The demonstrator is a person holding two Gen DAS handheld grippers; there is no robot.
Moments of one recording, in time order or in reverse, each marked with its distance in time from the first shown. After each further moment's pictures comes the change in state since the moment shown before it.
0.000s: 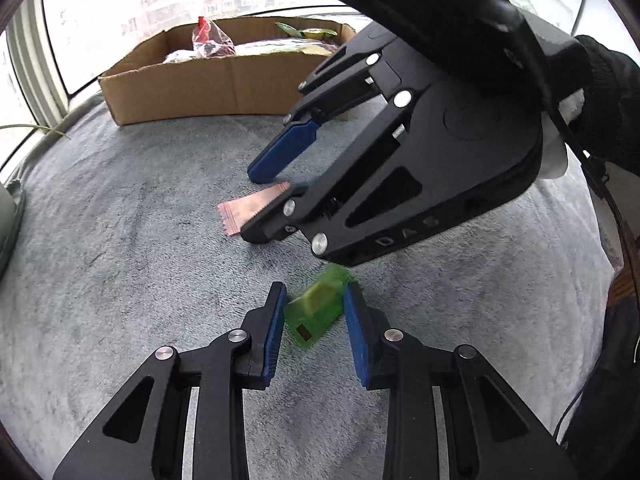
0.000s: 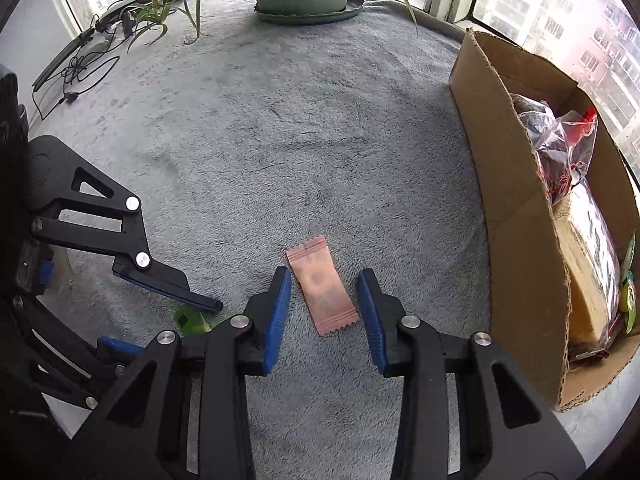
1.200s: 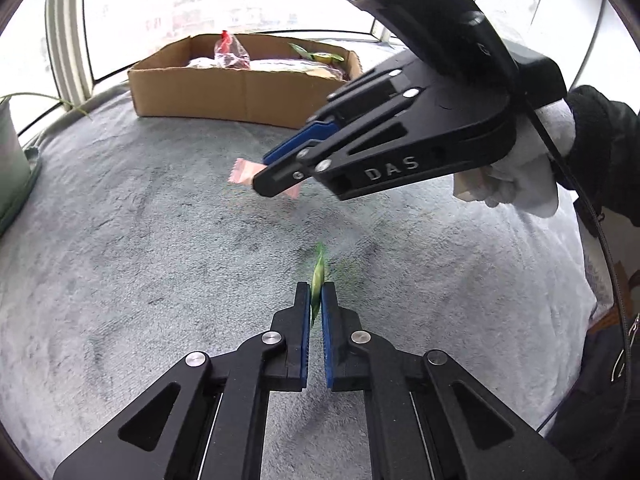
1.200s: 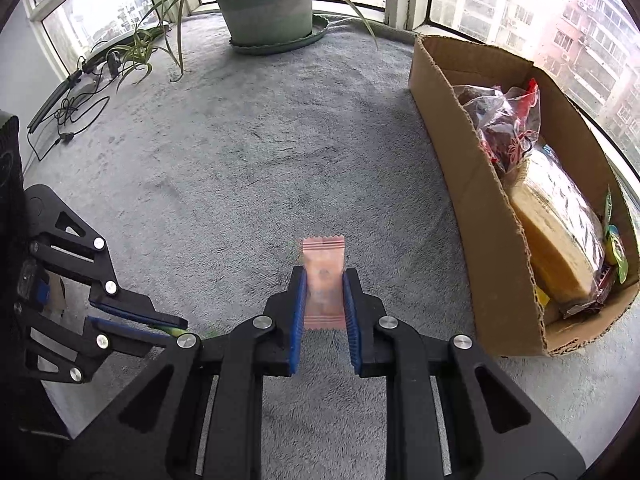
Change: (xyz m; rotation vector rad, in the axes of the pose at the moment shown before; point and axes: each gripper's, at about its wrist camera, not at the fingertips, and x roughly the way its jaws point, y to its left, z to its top) left arm -0.025 -0.013 -0.023 -0.132 -0.094 -0.001; right arm -0.028 -0.010 -0.017 0.122 -0.092 -0.022
